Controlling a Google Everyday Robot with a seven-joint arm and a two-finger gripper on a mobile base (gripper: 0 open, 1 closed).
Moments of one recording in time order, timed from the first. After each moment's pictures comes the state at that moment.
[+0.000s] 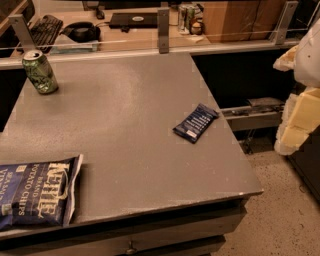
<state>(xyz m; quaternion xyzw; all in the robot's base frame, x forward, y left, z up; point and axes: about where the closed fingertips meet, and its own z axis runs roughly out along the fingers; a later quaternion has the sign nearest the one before) 0.438 -0.217 0.977 -0.60 0.78 -0.03 0.16</state>
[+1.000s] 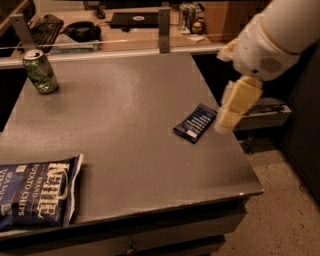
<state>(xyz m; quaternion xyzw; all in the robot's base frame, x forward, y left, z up) 0.493 -0.128 0.967 -0.65 0.73 0.03 0.24</state>
